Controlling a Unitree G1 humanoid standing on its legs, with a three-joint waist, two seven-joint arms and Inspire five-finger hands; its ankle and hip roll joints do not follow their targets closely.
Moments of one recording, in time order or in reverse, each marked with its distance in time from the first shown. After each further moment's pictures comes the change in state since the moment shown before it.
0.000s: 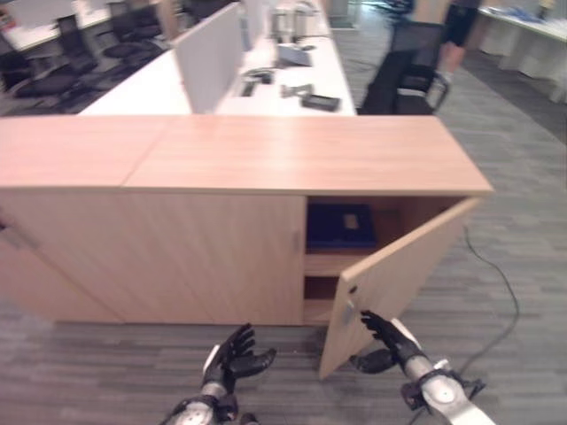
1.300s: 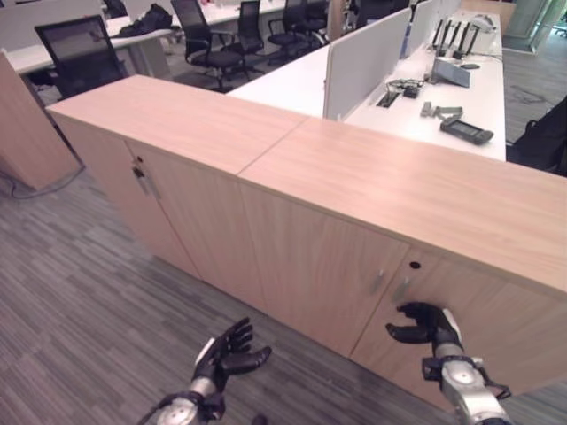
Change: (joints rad) left arm 0.046 0.032 -0.014 -0.087 -0.038 0.041 -0.090; right arm -0.063 -0.020 -0.291 0.264 0.101 -0.055 -0.136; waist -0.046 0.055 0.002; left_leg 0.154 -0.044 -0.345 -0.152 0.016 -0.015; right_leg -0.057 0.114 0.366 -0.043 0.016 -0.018
